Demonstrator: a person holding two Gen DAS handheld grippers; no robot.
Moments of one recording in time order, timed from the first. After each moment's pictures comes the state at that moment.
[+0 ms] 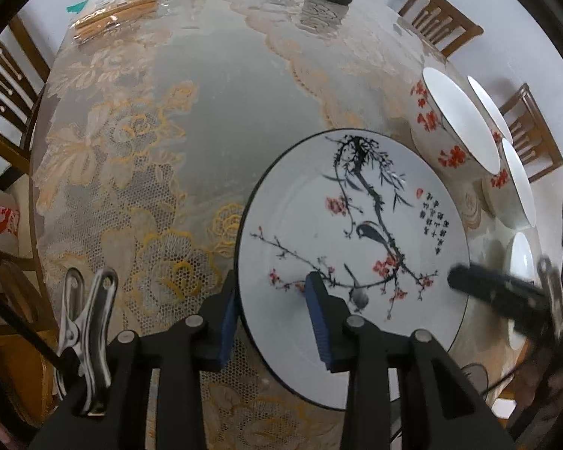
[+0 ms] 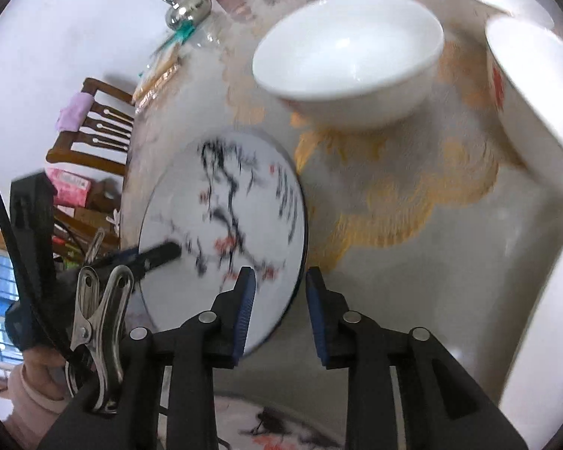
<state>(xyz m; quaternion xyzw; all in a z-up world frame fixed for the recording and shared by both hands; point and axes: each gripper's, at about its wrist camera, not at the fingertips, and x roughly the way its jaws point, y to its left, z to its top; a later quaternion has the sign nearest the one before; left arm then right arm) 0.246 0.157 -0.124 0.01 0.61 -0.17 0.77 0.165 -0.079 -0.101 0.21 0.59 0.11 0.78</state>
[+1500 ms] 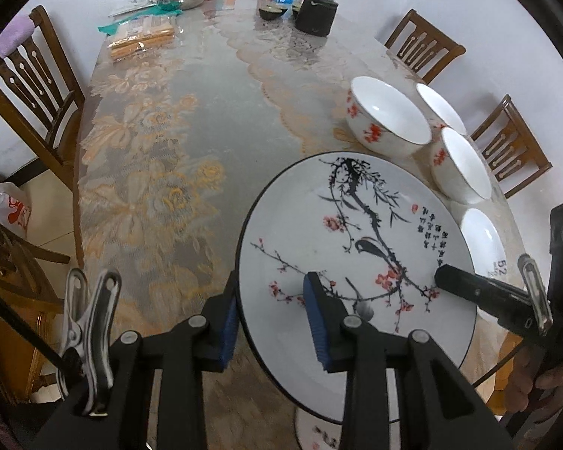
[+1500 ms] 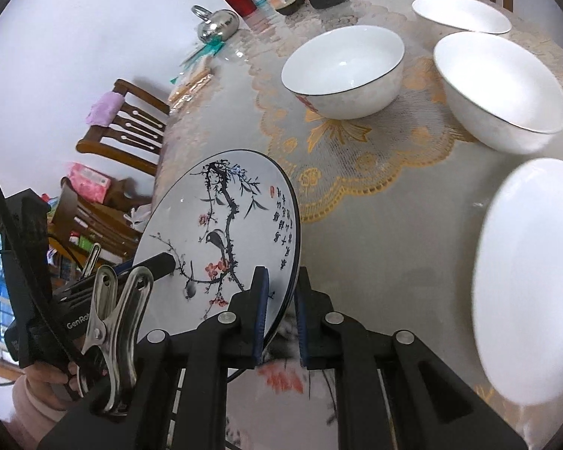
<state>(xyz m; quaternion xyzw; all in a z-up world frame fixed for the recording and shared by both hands) 0.131 0.156 -0.057 -0.02 0.56 -0.15 0.82 0.080 -0.095 -0.051 0.21 0.54 0.13 0.80</state>
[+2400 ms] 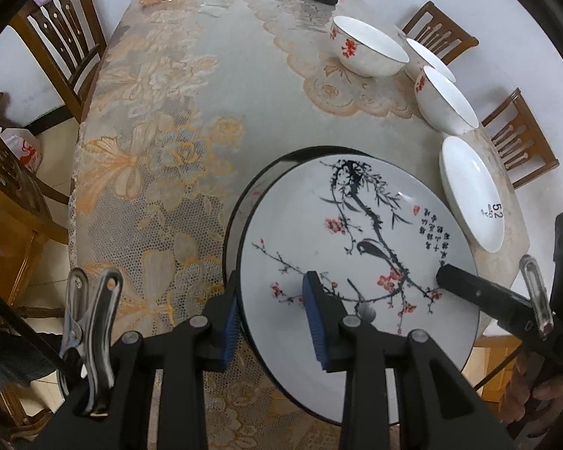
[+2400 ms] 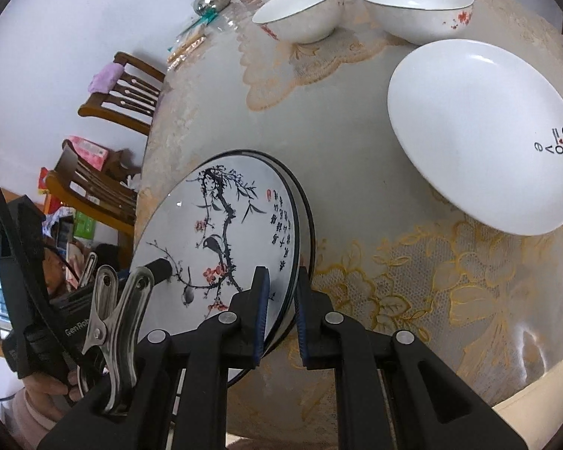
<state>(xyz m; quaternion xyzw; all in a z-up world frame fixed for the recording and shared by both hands) 0.012 0.132 -0.087 -0.05 0.59 -0.10 0.80 -0.020 -0.125 -0.073 0.20 0.58 0.13 0.78</state>
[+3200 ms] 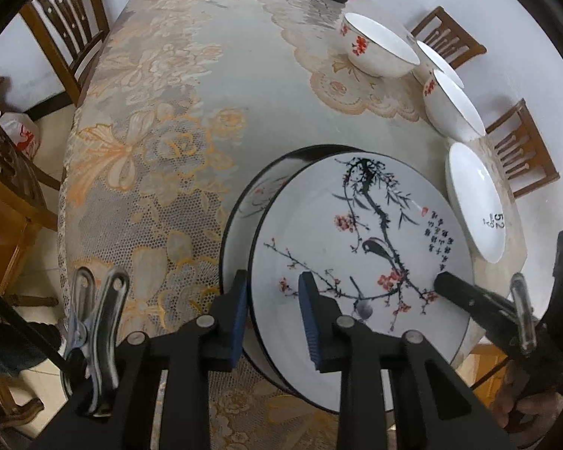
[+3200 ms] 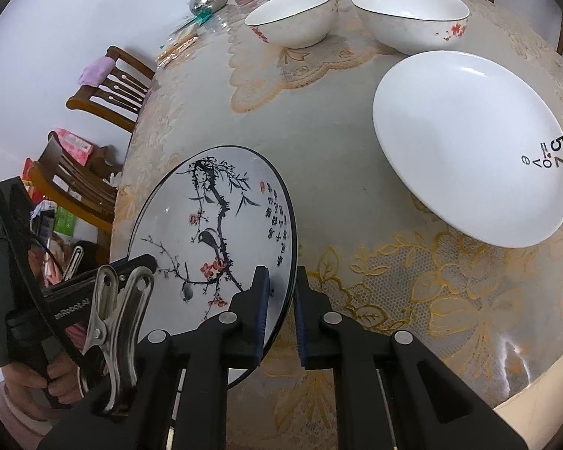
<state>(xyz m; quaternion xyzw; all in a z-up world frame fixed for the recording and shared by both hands) 0.019 0.136 -0.096 -0.08 0.60 -0.10 0.79 -0.023 -0.123 -0.079 0.16 0.57 0.11 0.80</state>
